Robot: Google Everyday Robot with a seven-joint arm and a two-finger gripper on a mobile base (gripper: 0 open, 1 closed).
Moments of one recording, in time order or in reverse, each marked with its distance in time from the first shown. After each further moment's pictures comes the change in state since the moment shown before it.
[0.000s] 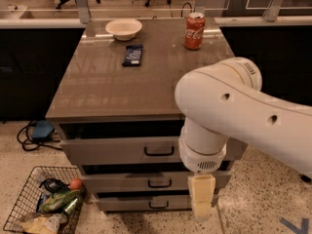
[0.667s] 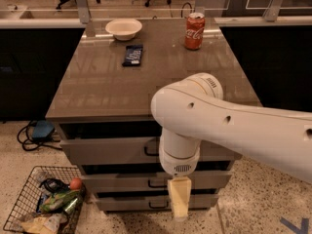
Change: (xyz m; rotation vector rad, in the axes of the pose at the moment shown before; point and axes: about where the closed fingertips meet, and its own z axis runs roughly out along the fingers) arm -0.041 -0.015 0.047 -0.050 -0.024 -0.039
